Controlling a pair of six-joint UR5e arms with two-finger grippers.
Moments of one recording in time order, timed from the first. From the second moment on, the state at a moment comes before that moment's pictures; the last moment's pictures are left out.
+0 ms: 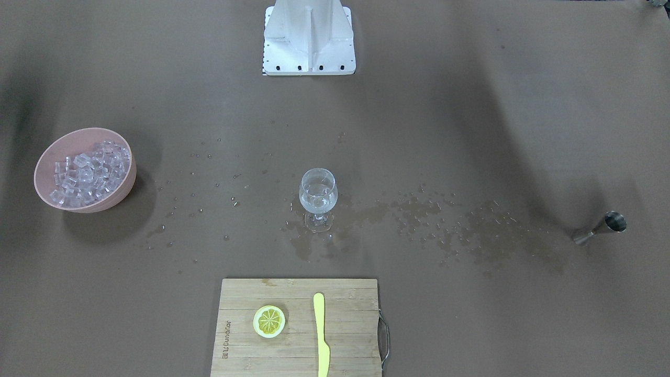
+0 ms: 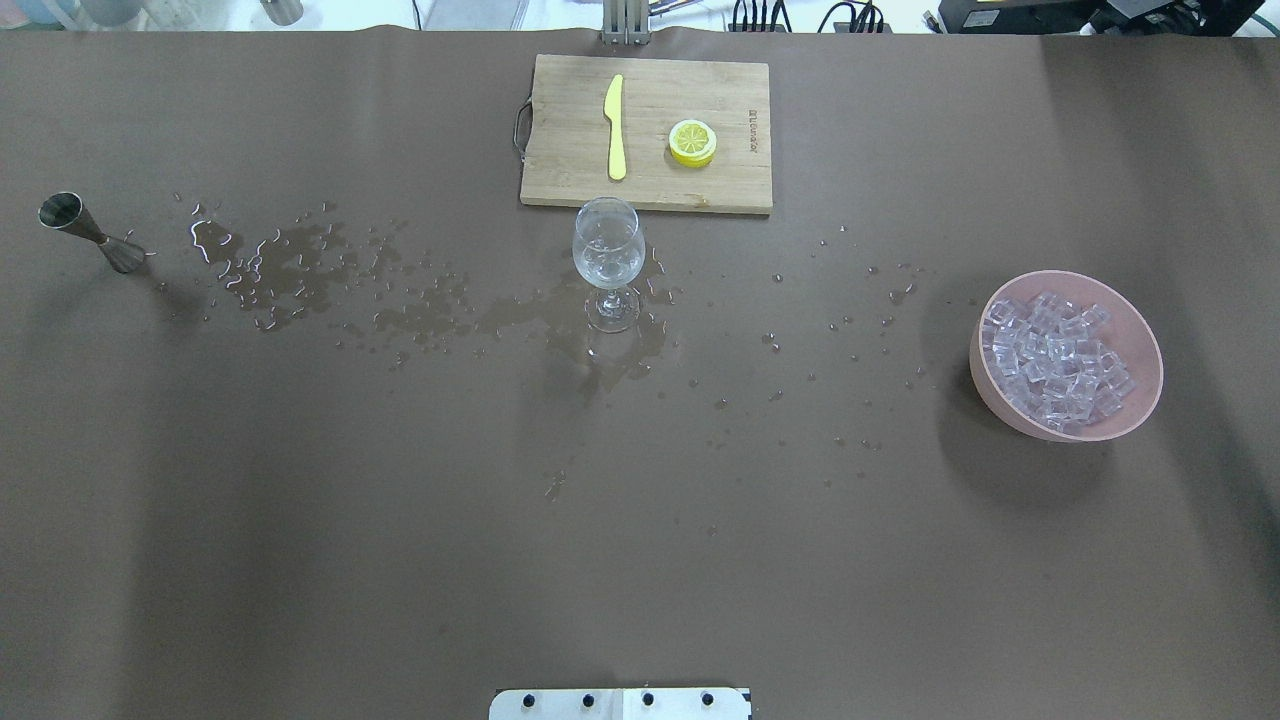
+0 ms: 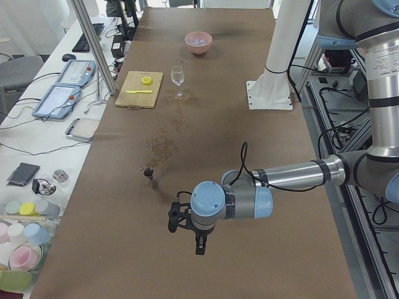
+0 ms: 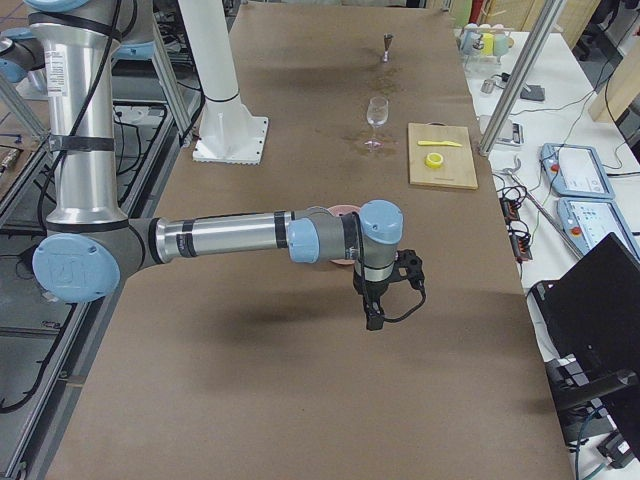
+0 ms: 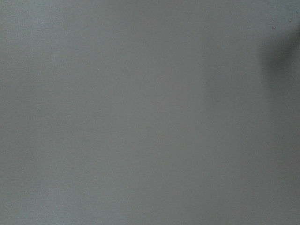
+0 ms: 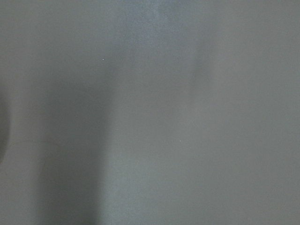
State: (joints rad) left arm -1.70 -1.33 -1.65 -1.71 -2.36 0.15; right arm 1.48 -1.58 1.70 -1.58 2.24 -0.06
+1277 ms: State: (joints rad) left arm -1.70 -1.33 -1.65 -1.71 -2.37 0.15; right arm 1.48 -1.55 1.70 -1.49 2.23 -0.06
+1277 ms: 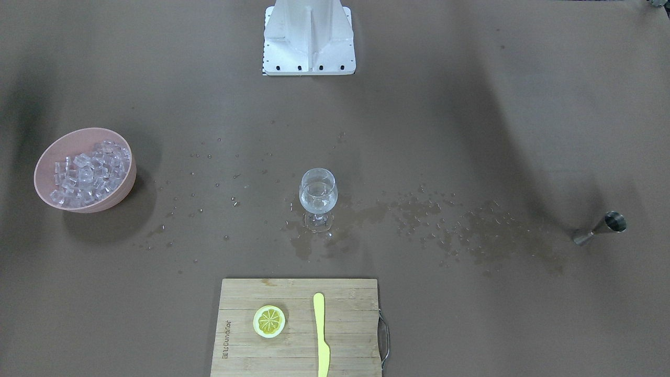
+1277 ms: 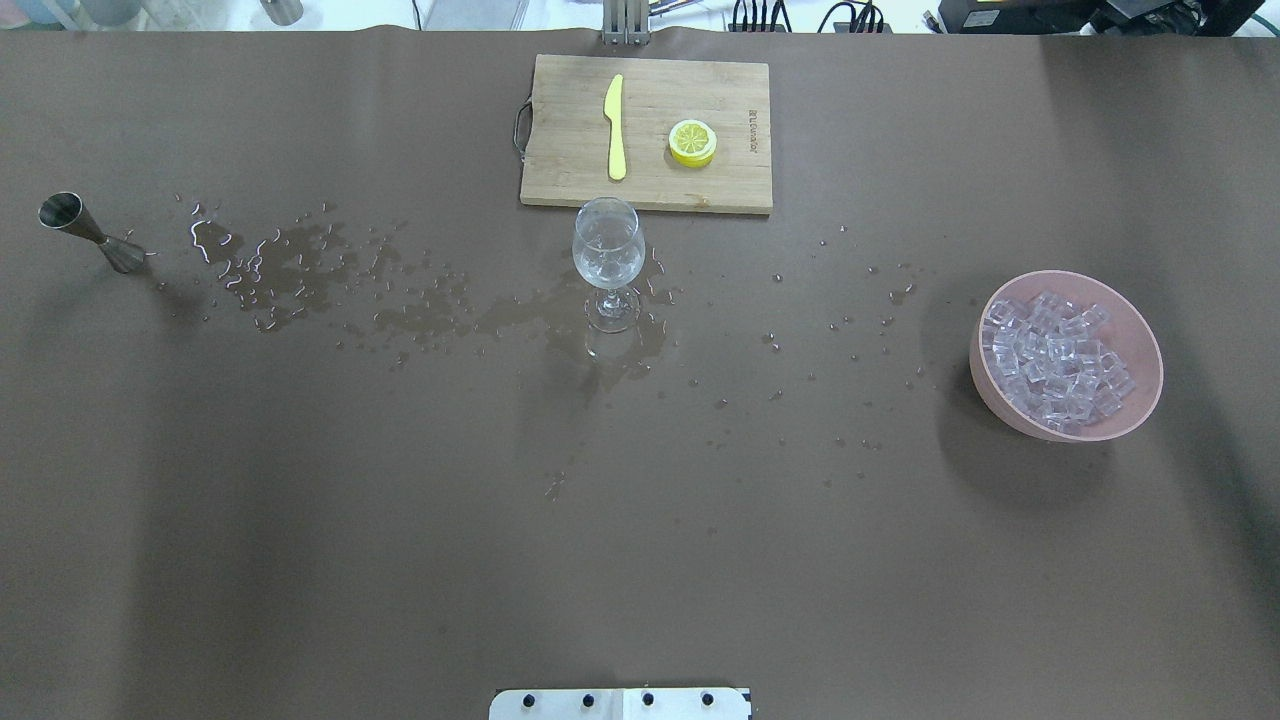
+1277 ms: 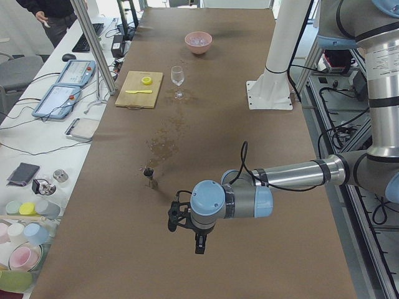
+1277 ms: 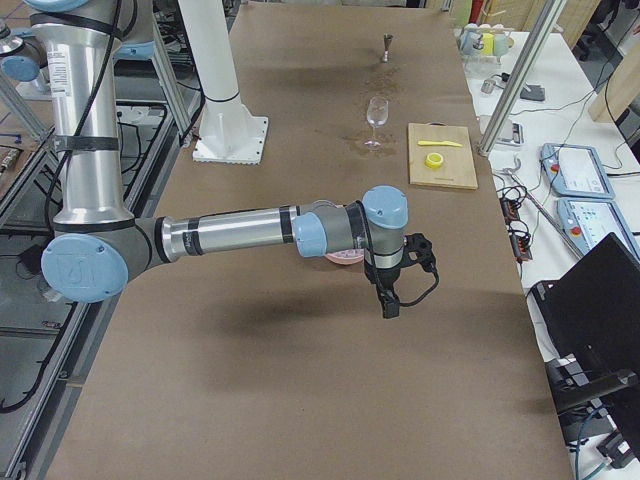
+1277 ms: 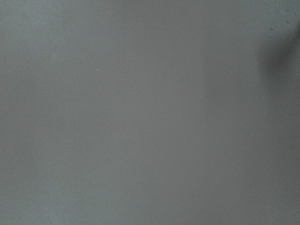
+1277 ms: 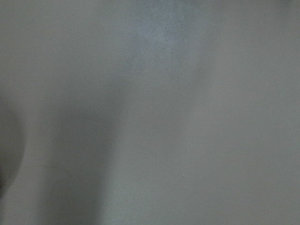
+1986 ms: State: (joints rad) left arm -1.70 -1.37 -1.66 -1.74 -2.44 0.14; right arm 1.48 -1.57 1.67 -1.48 2.23 -0.06
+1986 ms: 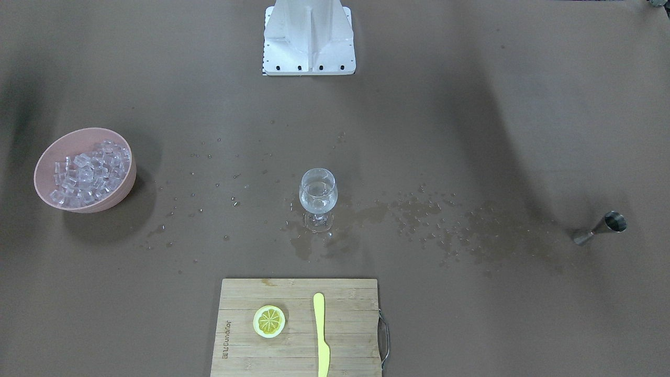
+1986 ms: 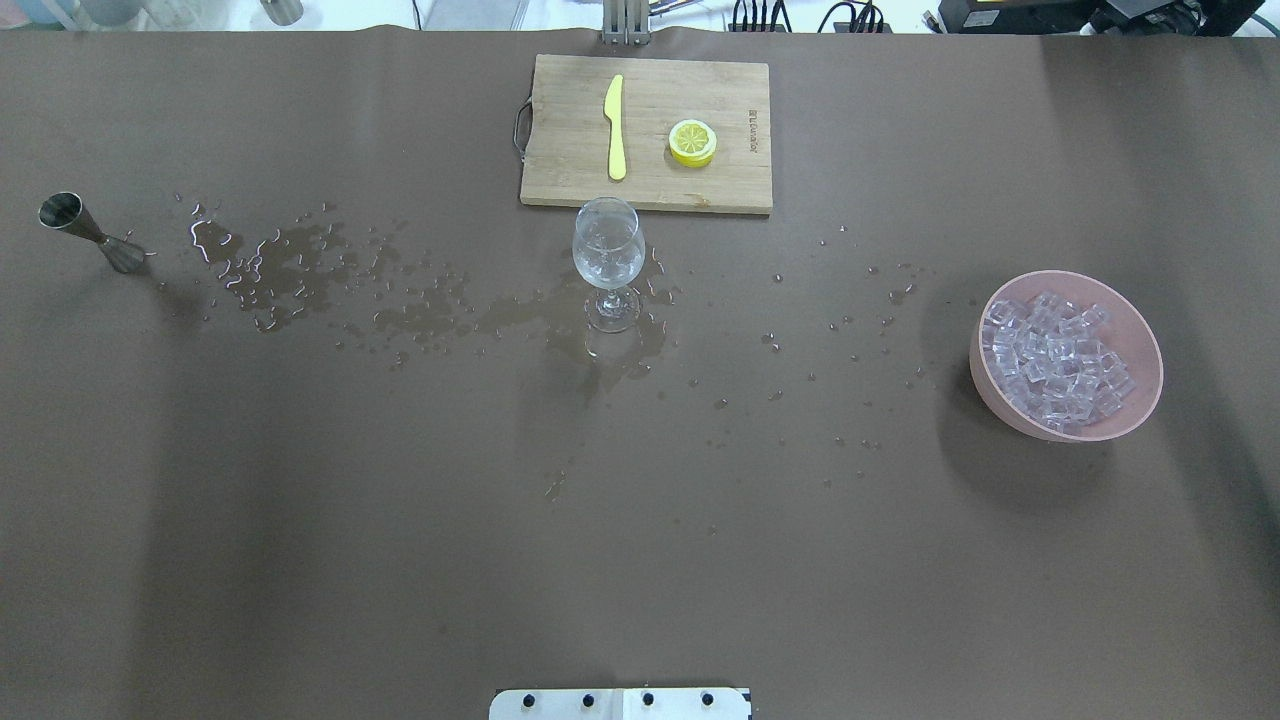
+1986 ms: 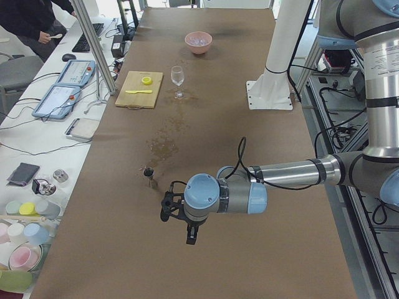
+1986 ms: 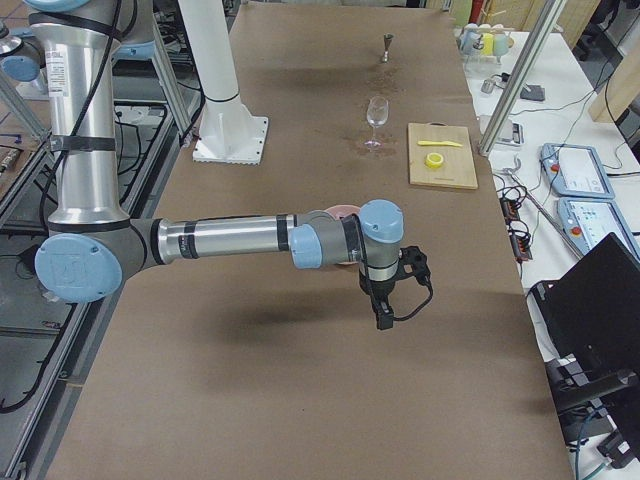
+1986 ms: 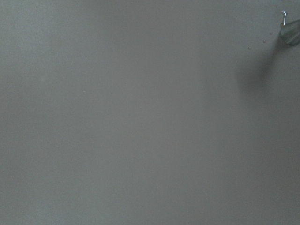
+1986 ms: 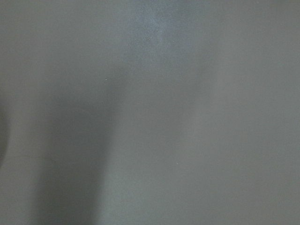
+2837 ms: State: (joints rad) left arm -1.69 -1.45 -1.66 -2.07 -2.46 0.14; right arm 1.48 -1.56 1.65 -1.47 2.25 -0.06
